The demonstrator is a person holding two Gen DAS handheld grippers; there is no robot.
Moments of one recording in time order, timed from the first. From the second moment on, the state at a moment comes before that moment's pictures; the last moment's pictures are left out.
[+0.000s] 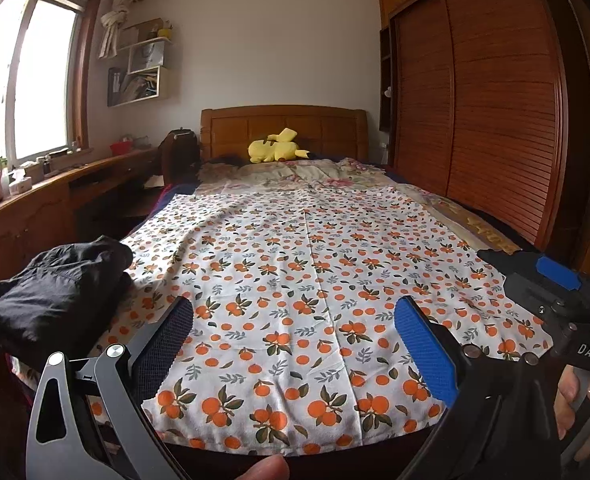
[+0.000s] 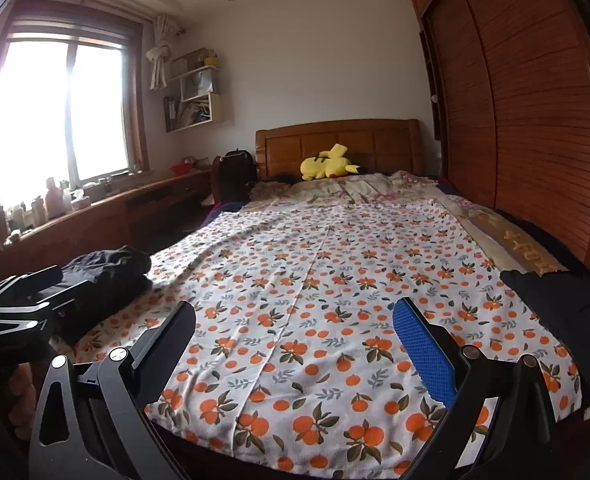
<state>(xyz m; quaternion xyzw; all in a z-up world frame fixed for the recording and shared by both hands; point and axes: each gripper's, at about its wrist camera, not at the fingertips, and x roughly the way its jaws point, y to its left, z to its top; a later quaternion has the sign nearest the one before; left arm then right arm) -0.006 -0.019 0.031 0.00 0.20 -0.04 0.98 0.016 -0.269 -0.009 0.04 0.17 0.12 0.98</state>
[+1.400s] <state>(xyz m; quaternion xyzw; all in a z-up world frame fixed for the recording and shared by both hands) -0.004 -0.014 0.022 0.00 0.21 -0.04 0.98 0.017 -0.266 -0.009 0.04 0.17 0.12 0.98</state>
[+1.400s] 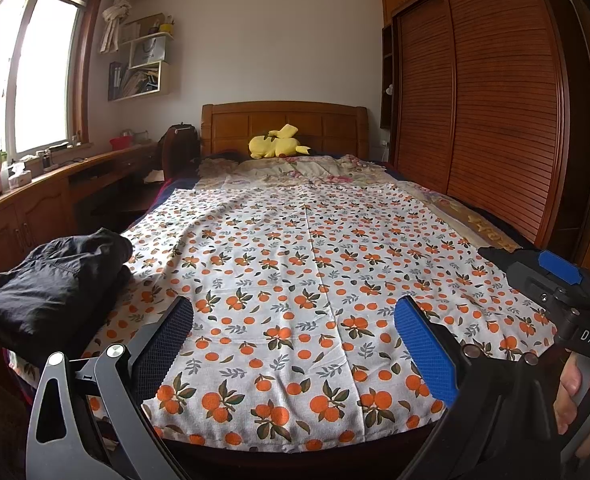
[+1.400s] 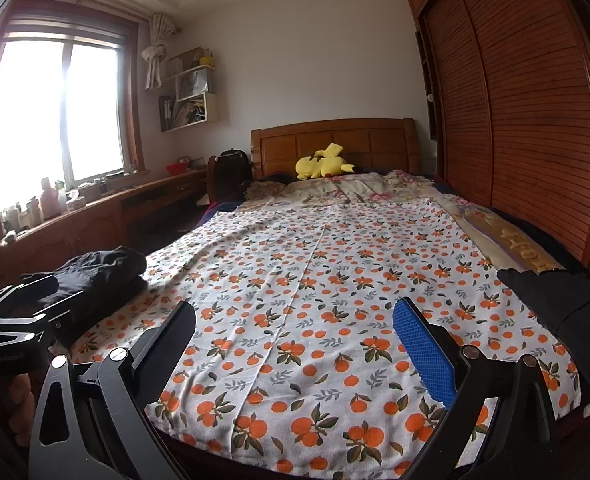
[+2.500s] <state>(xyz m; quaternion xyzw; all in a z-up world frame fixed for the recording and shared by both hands) -0.008 -0.013 0.026 0.00 0.20 -0.04 0.98 0.016 -0.266 -0.008 0.04 0.17 0.12 0.98</state>
